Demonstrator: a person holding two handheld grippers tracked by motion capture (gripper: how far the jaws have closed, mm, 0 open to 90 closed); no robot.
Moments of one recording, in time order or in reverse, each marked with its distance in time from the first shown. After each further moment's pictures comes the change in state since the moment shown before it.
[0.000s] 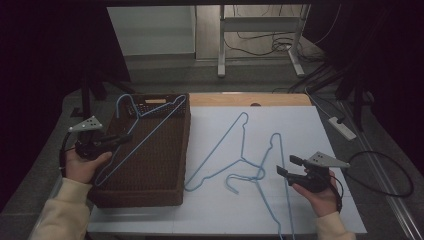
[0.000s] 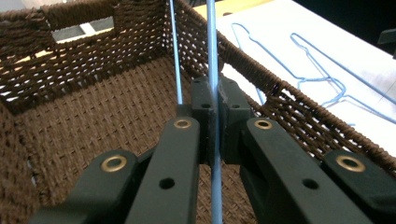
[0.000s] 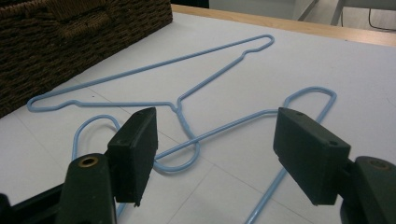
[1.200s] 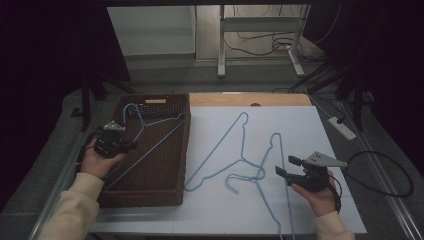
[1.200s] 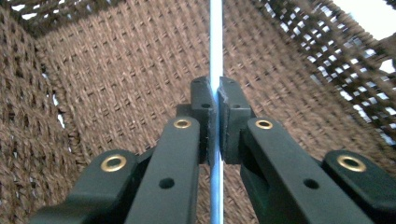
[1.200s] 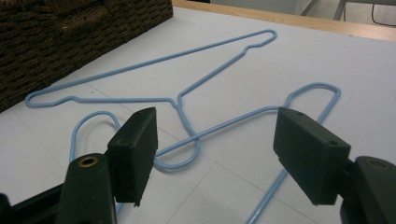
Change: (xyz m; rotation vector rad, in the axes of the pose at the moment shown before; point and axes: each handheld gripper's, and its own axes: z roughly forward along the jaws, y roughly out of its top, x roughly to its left) left arm 0.017 -0.013 0.059 0.309 0.197 -0.013; right arm 0.000 -0.001 0.004 0.017 0.003 -0.001
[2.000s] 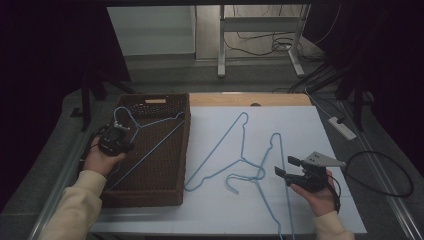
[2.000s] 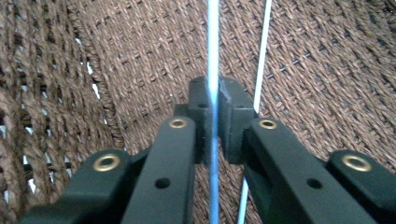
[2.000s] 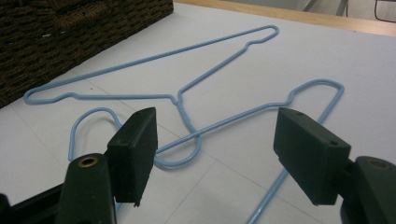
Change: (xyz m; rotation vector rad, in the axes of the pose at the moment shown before) left arm 0.006 0.004 0.017 0.137 0.144 -0.011; right arm 0.000 -0.001 0.003 0.012 0.003 0.000
